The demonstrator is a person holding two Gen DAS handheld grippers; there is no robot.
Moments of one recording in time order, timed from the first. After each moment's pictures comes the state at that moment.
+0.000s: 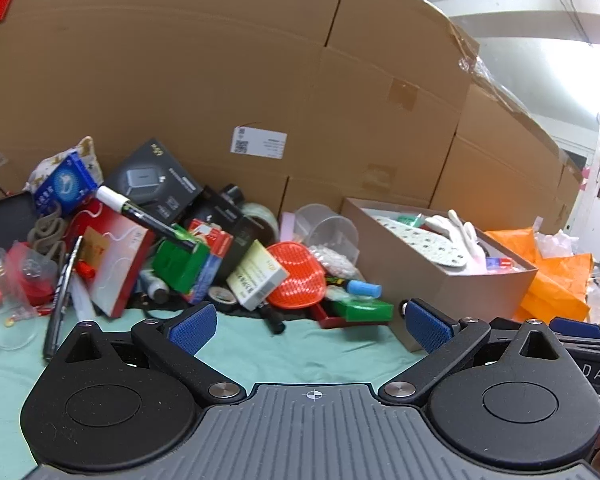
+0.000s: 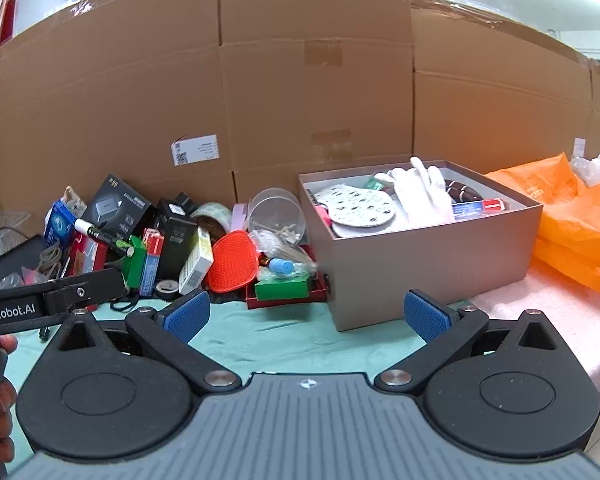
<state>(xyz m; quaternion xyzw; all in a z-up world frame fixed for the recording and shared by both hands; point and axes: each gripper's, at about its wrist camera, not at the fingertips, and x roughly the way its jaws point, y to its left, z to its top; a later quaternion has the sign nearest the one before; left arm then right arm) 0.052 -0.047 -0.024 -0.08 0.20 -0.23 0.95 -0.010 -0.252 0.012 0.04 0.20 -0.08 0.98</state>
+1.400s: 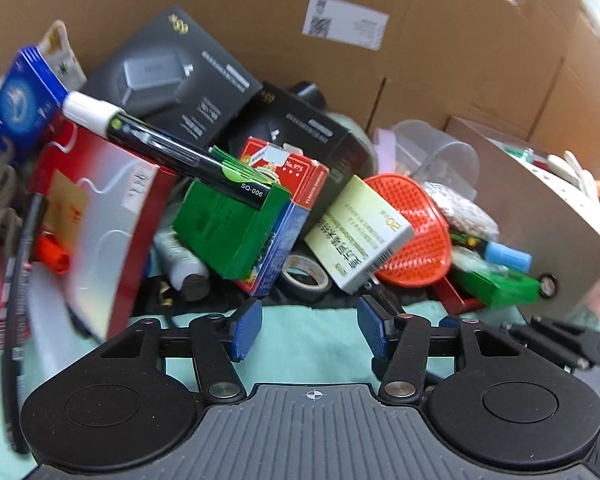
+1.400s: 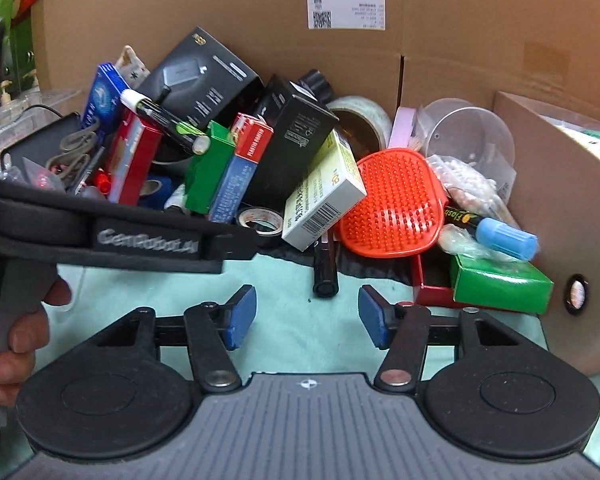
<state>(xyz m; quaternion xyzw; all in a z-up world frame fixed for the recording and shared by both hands) 0.223 -0.044 -0.095 -0.06 0.34 -0.19 0.92 0.159 -0.174 -0.080 -0.02 0.31 0.08 0.95</state>
